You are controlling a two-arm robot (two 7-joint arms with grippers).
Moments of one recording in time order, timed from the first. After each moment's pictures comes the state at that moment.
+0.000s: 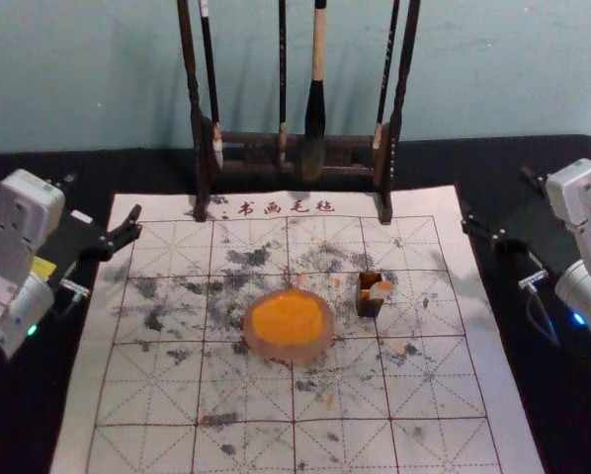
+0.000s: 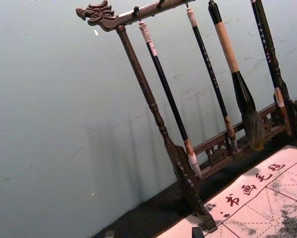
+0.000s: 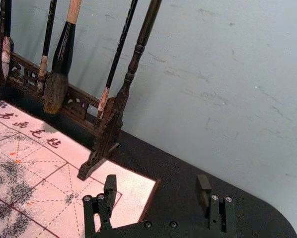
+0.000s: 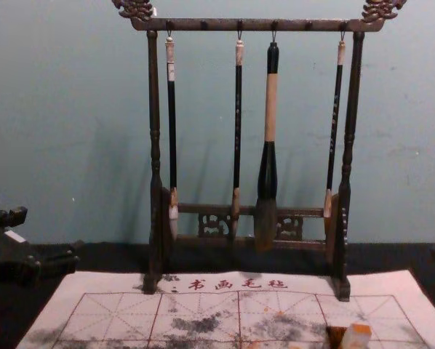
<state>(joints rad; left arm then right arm) -0.20 0.60 0.45 -1.41 -0.25 -0.12 0.03 0.20 0.60 -0.45 -1.41 0.25 -0.12 -0.03</state>
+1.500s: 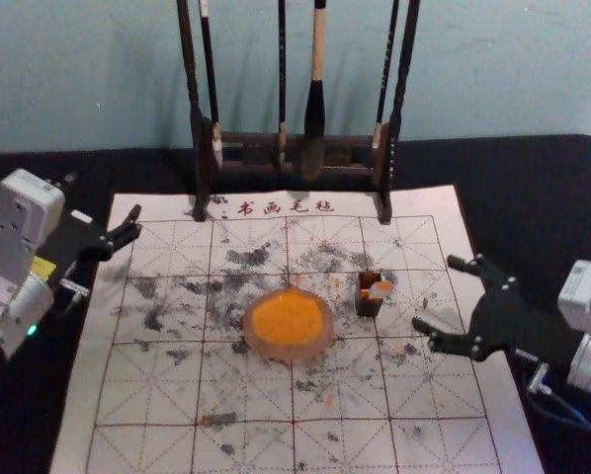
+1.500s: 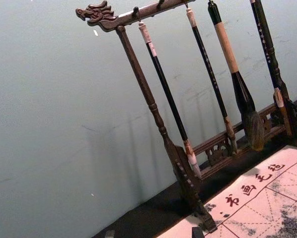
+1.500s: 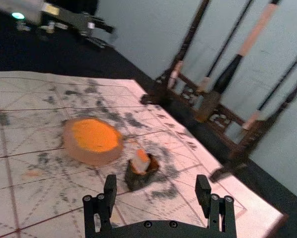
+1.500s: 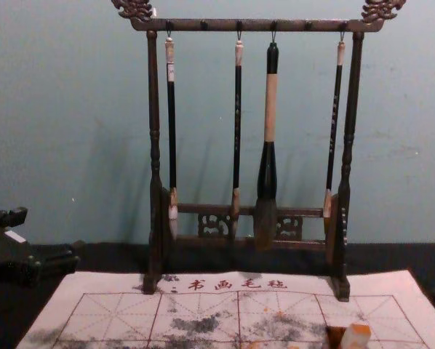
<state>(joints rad) -0.20 0.60 0.45 -1.41 -0.25 -0.12 0.03 0.09 0.76 -0.48 -1.47 0.32 -0.37 0.46</state>
